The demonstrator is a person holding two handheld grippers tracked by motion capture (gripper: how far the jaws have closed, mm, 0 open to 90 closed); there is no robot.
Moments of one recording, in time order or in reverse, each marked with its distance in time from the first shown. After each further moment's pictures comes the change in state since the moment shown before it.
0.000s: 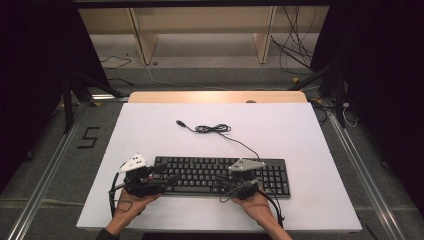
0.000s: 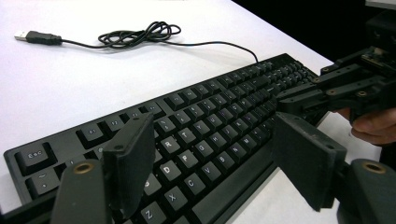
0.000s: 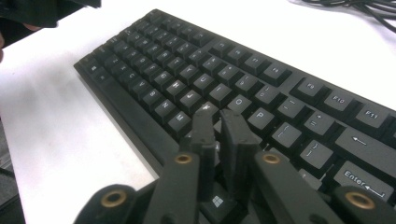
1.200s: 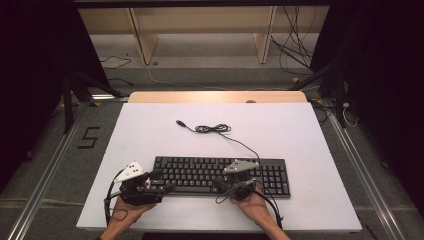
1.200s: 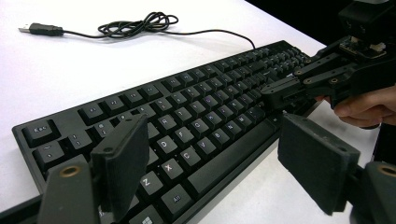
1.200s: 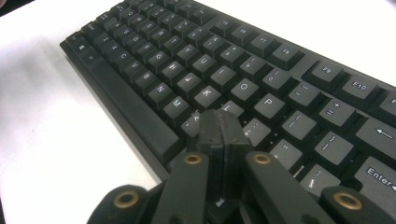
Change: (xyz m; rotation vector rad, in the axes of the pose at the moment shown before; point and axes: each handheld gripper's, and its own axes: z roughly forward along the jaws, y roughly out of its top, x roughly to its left) left arm -0.006 -0.013 -0.011 0.012 0.009 0.022; right arm 0.001 -0.004 0.013 0.056 -0.011 -0.018
